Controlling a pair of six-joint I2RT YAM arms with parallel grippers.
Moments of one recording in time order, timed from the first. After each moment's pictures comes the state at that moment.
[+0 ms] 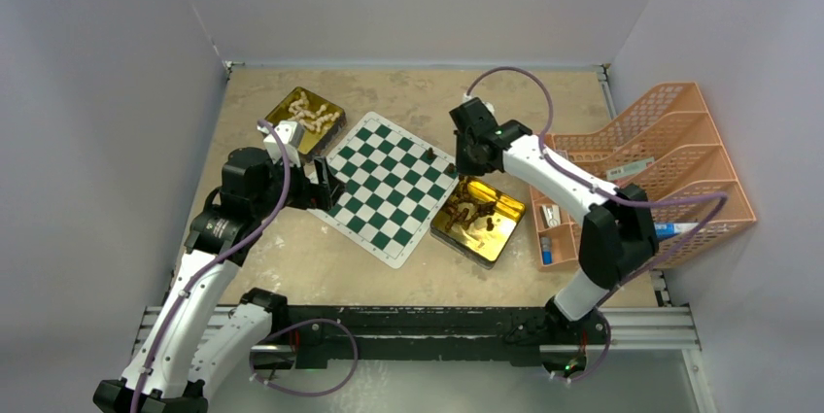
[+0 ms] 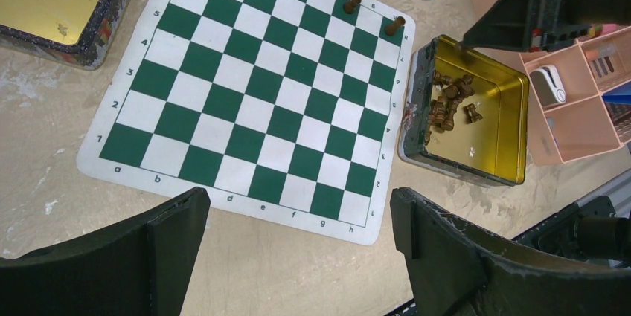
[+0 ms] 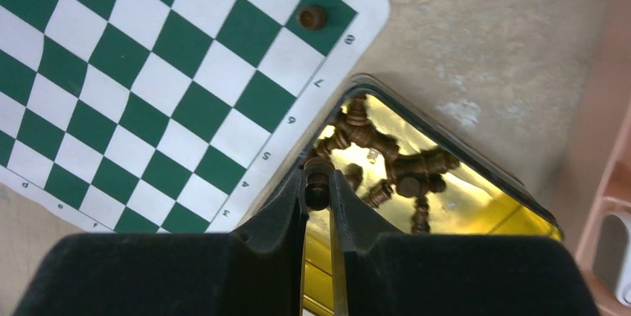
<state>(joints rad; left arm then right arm) -0.27 0.76 0.87 -0.59 0.24 -0.28 0.57 1.62 1.32 -0.74 0.20 0.56</state>
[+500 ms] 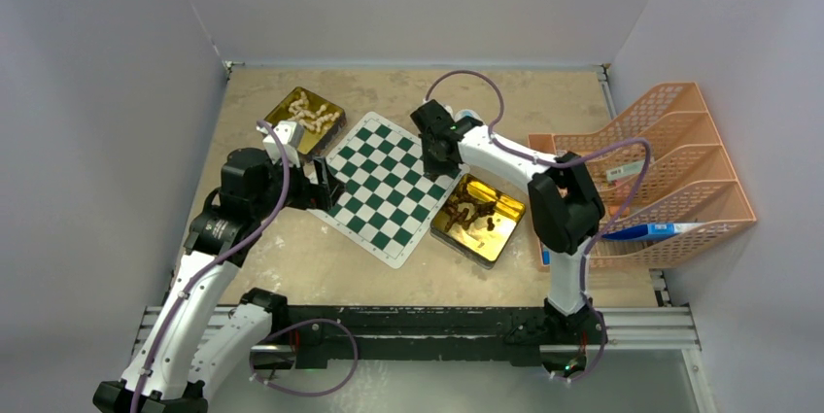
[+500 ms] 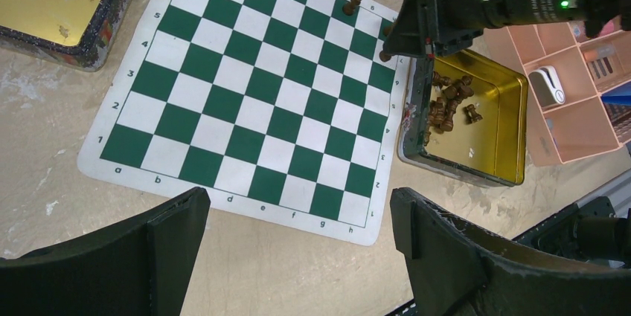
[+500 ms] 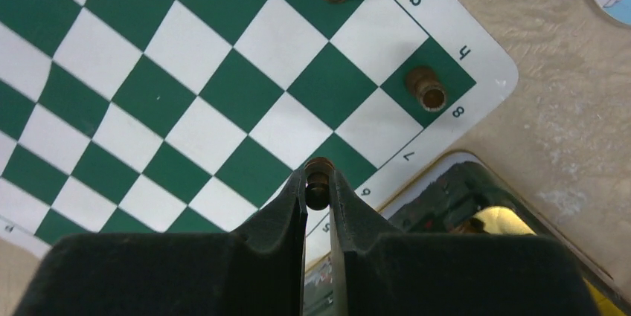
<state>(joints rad) -0.27 0.75 0.87 -0.59 0.24 -0.28 0.66 1.94 1.51 -0.68 0.18 0.53</state>
